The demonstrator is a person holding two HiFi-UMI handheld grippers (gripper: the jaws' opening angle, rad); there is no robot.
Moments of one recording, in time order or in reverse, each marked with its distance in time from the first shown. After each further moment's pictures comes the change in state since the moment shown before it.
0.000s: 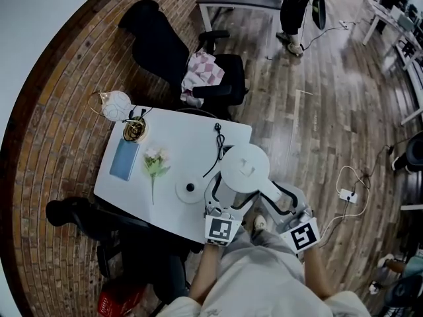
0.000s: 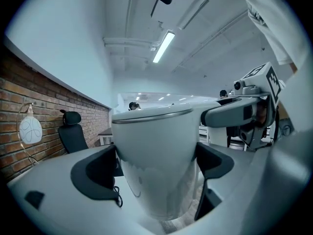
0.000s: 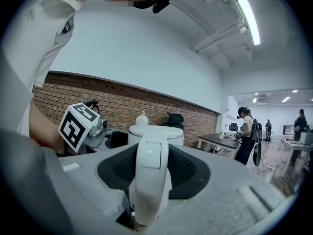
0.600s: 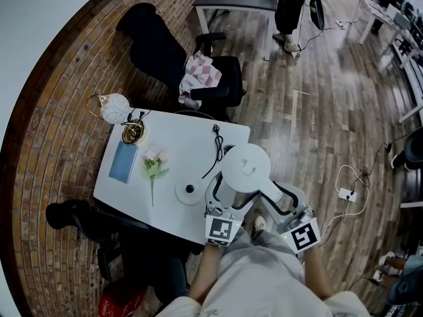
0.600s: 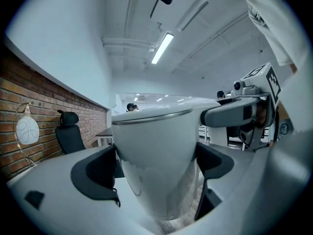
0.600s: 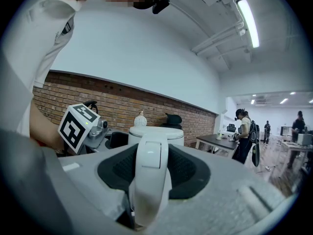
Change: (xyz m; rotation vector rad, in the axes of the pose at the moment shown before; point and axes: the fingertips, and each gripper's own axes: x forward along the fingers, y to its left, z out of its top) left arm 0.001 -0.006 0.007 0.007 -0.021 -0.029; right arm -0.007 0.000 0.000 -0.027 0.035 -0.013
